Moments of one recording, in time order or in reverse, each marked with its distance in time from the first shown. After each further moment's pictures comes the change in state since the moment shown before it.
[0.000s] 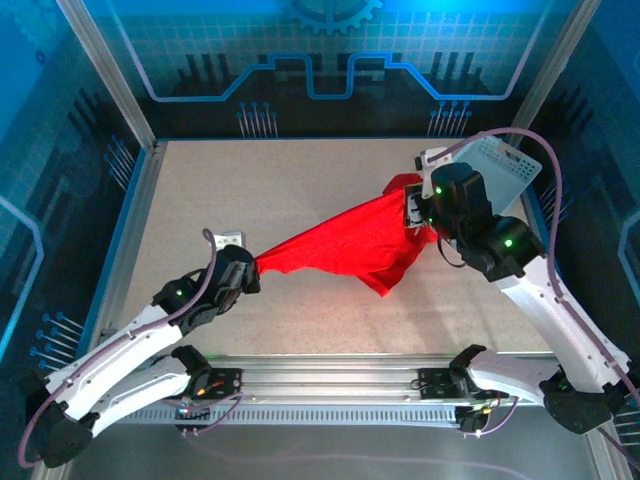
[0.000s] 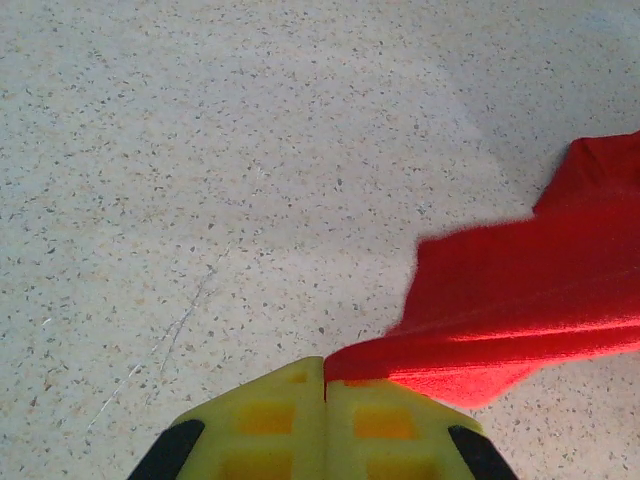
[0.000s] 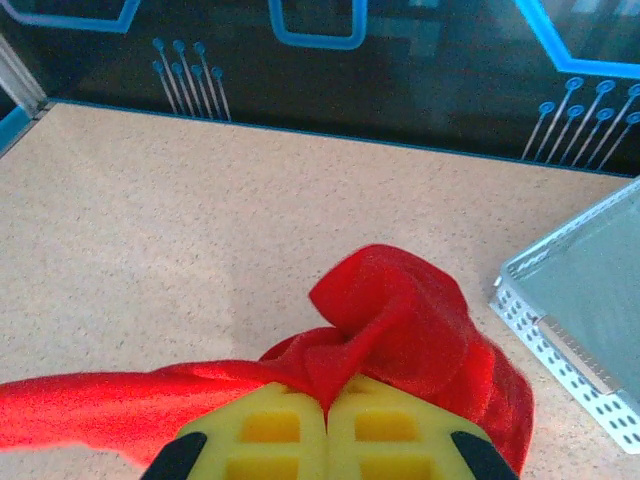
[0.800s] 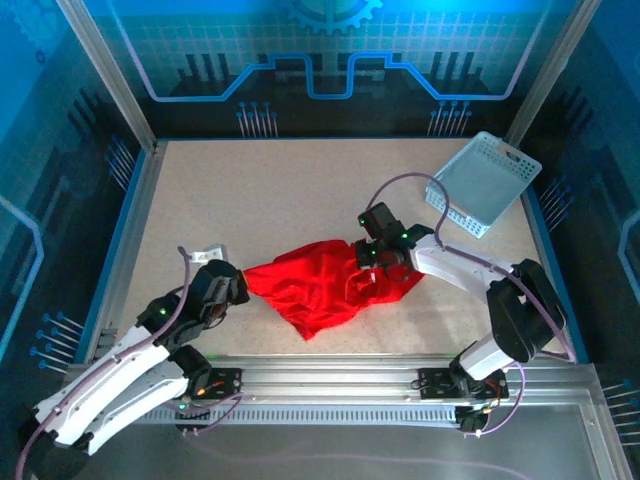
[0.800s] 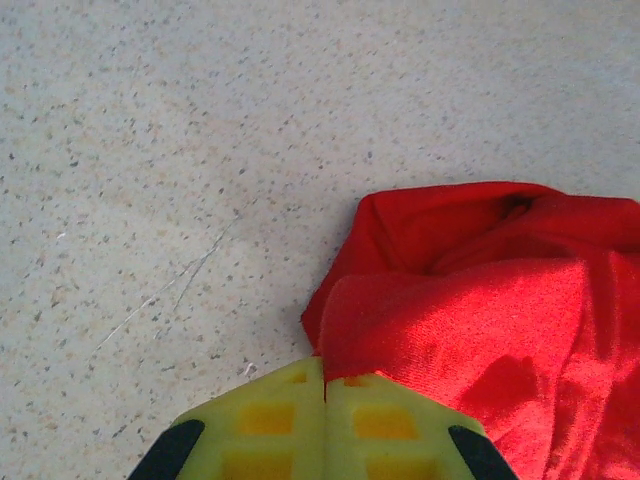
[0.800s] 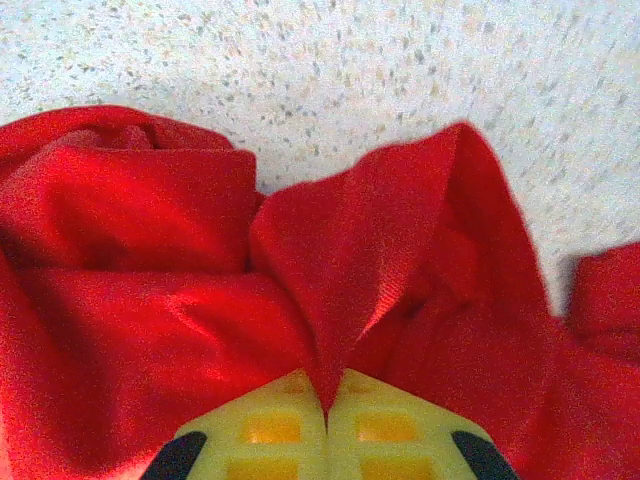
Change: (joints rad) left arm 0.040 -0.192 -0.105 -0.056 0.044 -0.156; right arm 0.017 0.423 -0.403 0.310 -0.256 0.207
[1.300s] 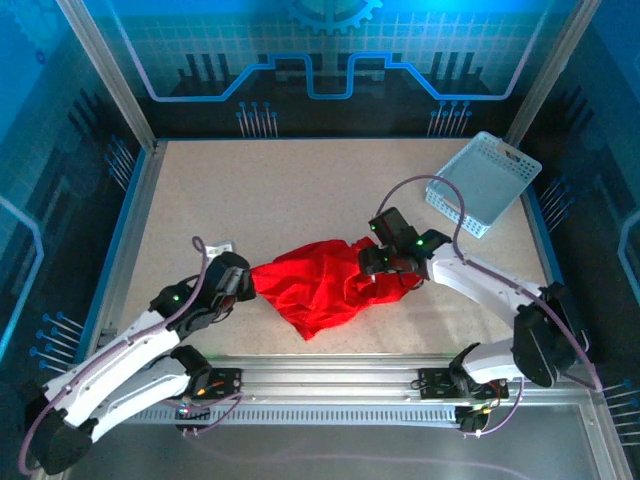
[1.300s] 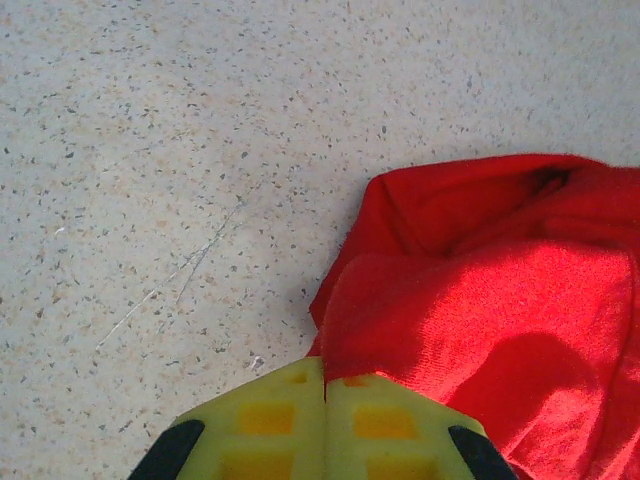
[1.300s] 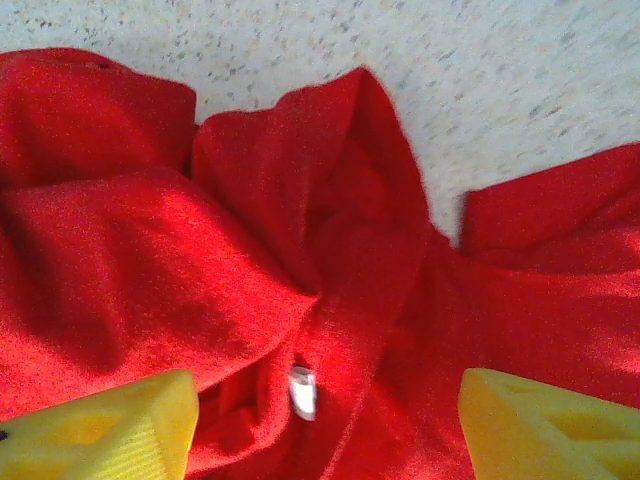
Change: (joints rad) left arm -0.011 0.133 0.047 -0.018 -0.008 -0.011; right arm 0.008 -0.127 -0.052 -0.102 0.051 -0.031
